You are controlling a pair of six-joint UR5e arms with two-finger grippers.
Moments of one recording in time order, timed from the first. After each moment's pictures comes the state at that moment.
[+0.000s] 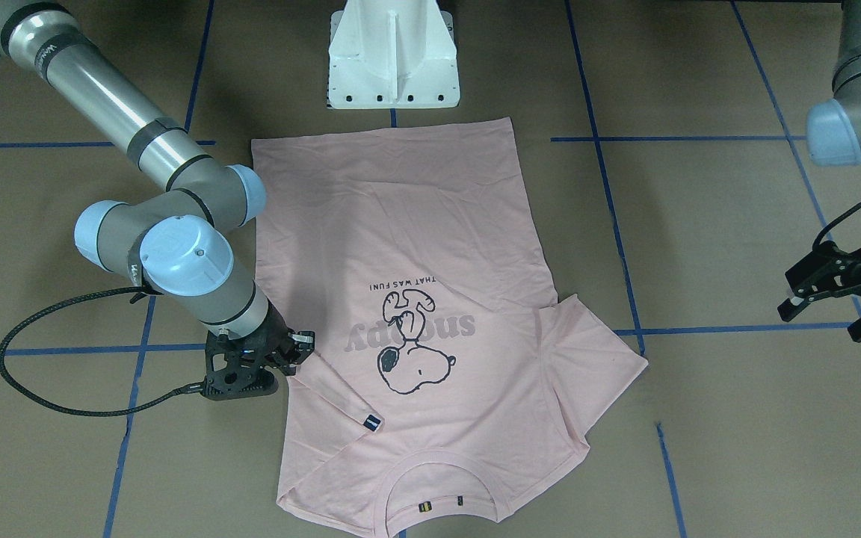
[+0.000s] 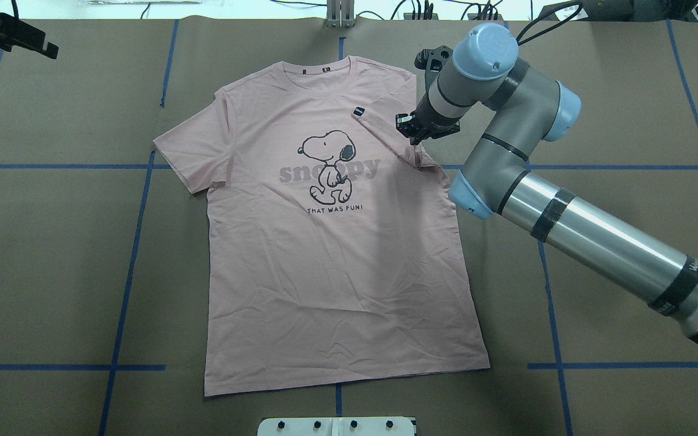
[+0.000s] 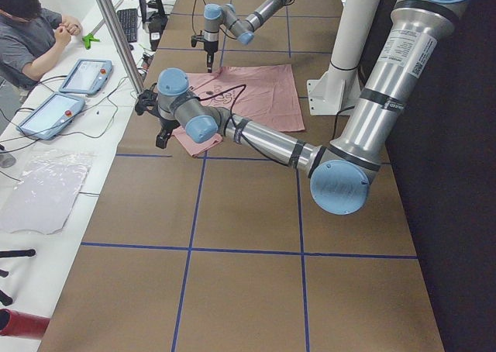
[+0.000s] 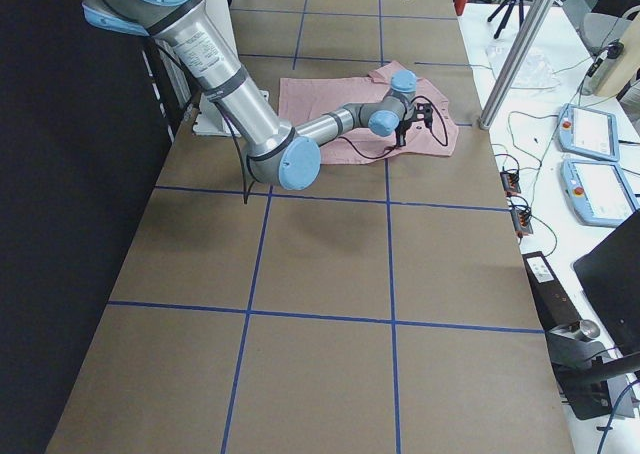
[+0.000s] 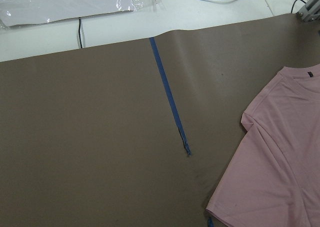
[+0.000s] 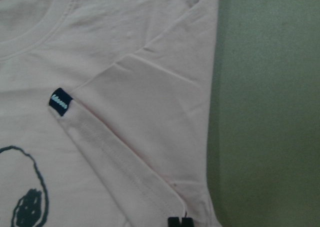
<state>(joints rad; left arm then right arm) -1.27 -1.95 -1.54 -2.06 -2.31 -0.53 0.78 -0.80 1.16 -1.05 2.04 1.04</state>
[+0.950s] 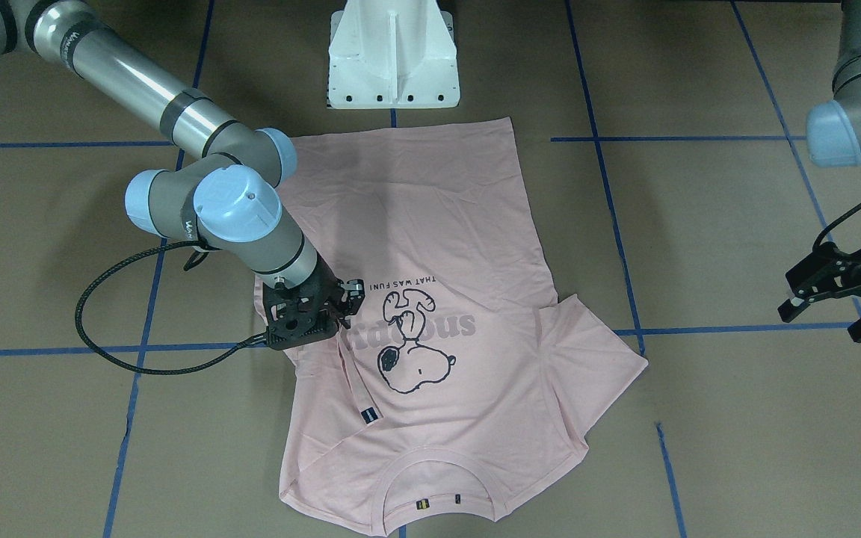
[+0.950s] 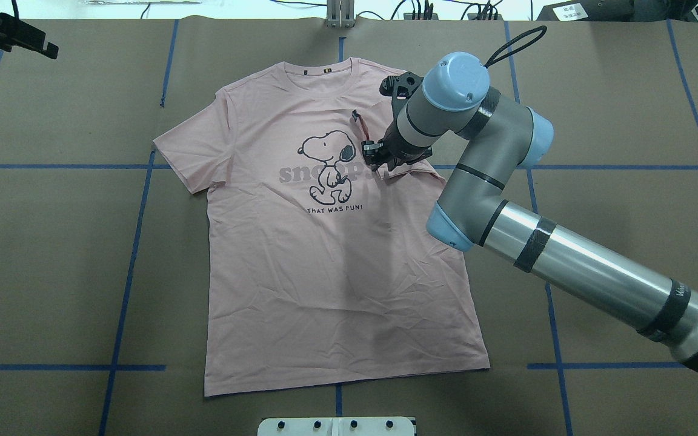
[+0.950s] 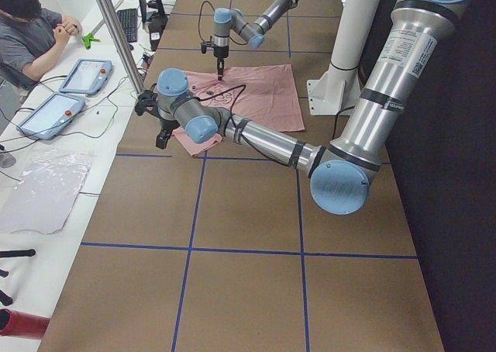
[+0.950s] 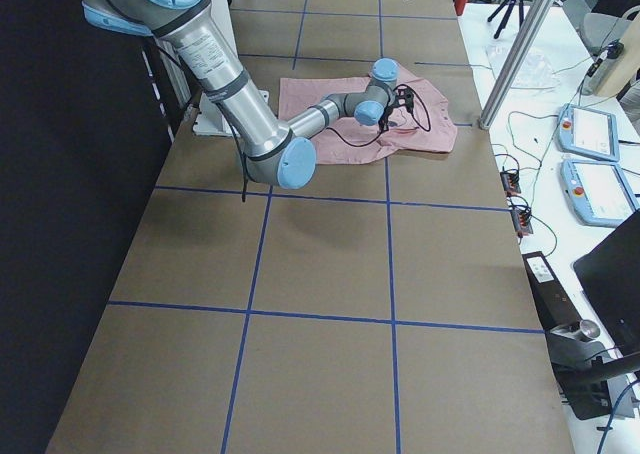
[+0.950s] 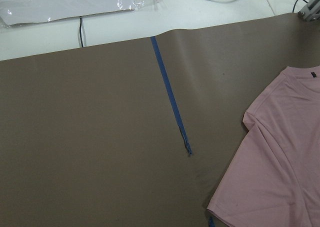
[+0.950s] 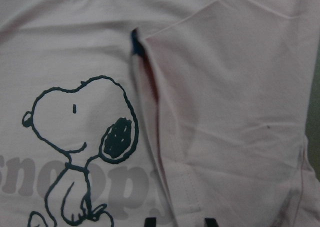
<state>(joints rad) -1.27 -1.95 -1.54 -2.06 -2.31 -0.54 0.70 -0.81 1.24 -1.05 2.04 1.06</state>
